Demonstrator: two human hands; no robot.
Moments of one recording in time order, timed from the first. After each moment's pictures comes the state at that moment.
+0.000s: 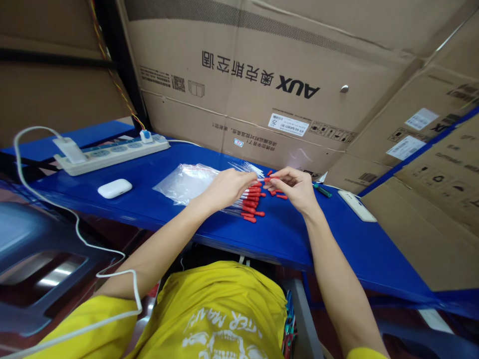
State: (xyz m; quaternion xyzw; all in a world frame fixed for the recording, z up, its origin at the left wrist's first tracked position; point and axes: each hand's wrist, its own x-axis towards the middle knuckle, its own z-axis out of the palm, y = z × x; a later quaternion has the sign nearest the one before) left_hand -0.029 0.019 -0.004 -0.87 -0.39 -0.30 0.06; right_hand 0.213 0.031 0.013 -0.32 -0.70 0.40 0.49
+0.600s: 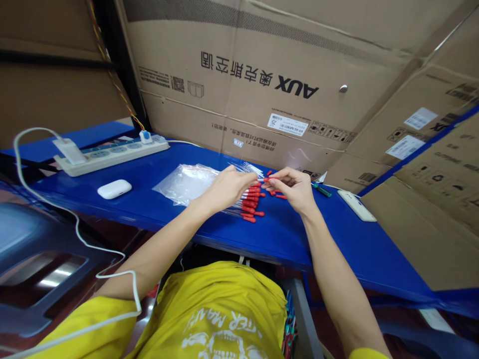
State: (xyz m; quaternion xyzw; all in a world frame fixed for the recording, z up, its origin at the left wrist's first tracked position) left_hand -0.026 0.019 -0.004 -0.87 -0.33 -0.35 0.05; right_hand 0.211 0.031 0.009 -0.33 -0.70 0.38 0.51
